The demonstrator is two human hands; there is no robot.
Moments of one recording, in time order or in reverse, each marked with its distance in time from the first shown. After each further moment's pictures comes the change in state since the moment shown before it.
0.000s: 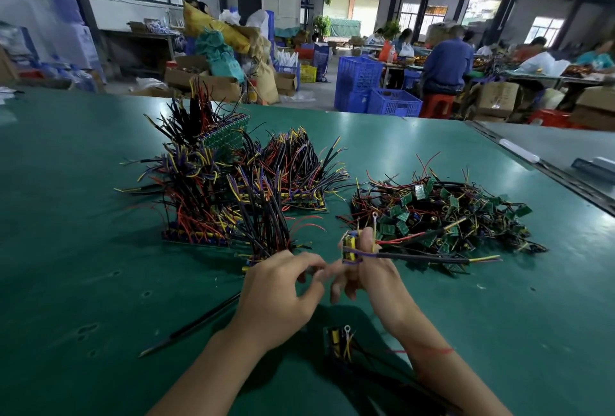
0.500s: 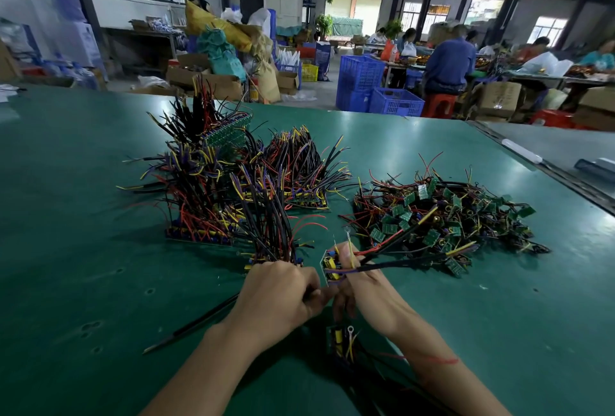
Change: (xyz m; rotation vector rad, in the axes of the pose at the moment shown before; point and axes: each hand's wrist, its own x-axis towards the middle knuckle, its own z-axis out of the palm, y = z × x) left_hand 0.005 -0.005 -0.004 0.427 -0.374 -0.041; right_hand -0.003 0.003 0.003 -0.238 -0.106 0.077
